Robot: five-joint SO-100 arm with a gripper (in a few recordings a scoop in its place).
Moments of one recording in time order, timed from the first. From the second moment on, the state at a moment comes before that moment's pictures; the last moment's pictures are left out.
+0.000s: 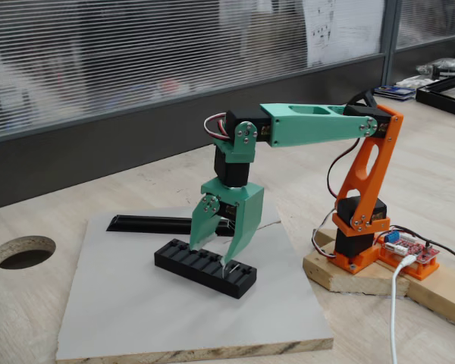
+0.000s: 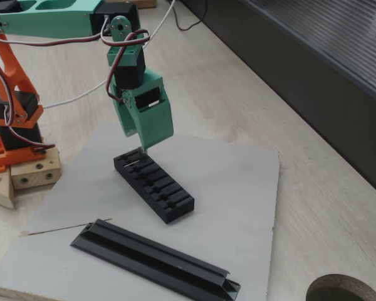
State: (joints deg) arm -26.7 98.8 98.1 84.3 144.5
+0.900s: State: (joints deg) arm -26.6 94.0 98.9 76.8 144.8
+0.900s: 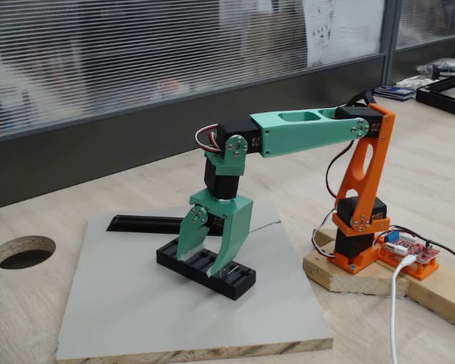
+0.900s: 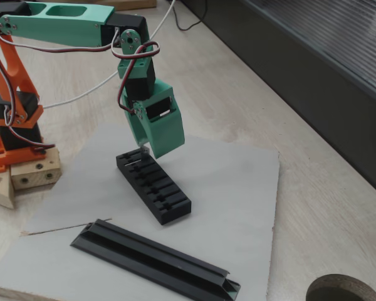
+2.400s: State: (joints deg) arm -31.2 91.7 99.2 75.8 144.5
